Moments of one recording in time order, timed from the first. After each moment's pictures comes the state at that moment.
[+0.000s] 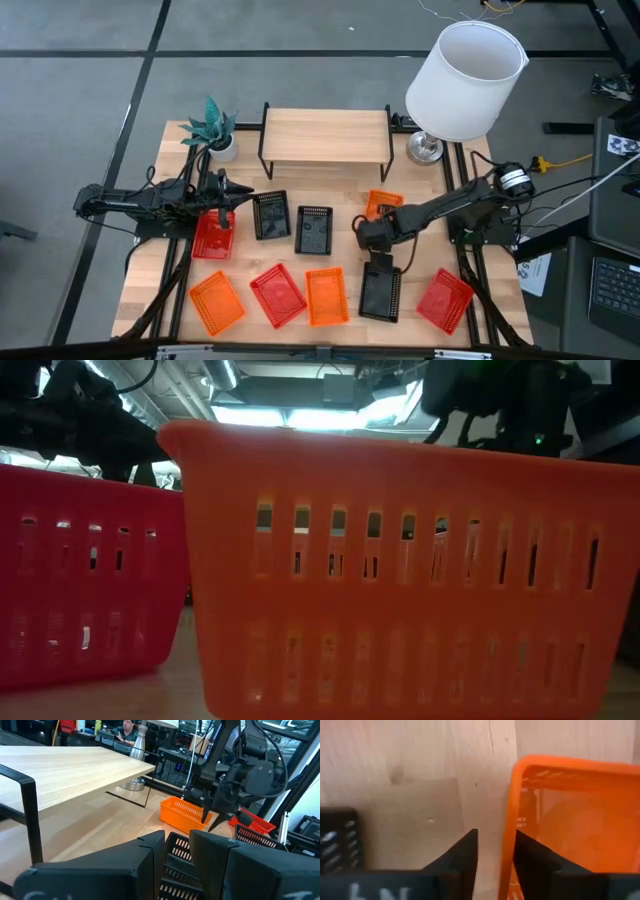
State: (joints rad) left arm -0.03 0.06 0.05 0.06 -0.29 -0.31; right arm 0.26 1.68 0.97 -0.72 0.14 0.39
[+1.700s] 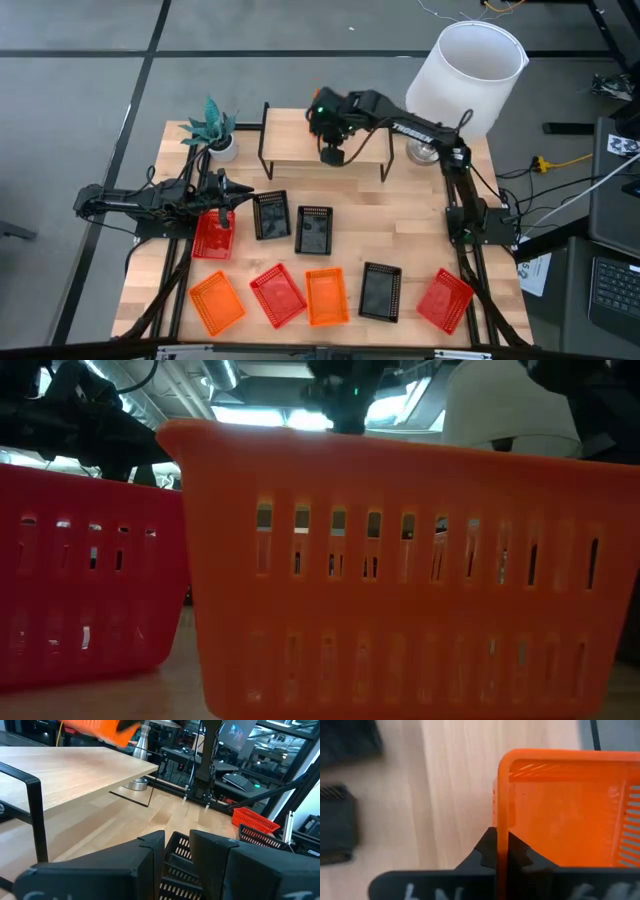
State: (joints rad) left arm -0.03 0.06 0.05 0.05 -0.30 -0.30; right arm -0.36 2.13 2.28 -1.24 0.13 -0.30
